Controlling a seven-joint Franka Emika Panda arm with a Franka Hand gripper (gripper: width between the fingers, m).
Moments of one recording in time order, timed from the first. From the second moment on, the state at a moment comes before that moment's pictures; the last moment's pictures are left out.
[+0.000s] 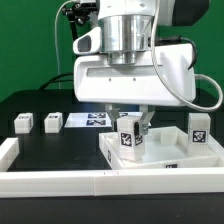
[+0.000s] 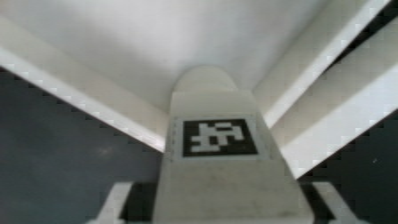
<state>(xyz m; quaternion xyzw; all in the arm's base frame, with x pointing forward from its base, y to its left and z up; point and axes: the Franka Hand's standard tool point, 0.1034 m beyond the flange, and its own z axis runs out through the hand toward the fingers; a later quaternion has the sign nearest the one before) 0.611 0.001 0.074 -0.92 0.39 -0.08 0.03</state>
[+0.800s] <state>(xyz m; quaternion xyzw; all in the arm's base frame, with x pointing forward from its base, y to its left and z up) 0.612 0.009 0.075 -0.96 0.25 -0.08 0.02</state>
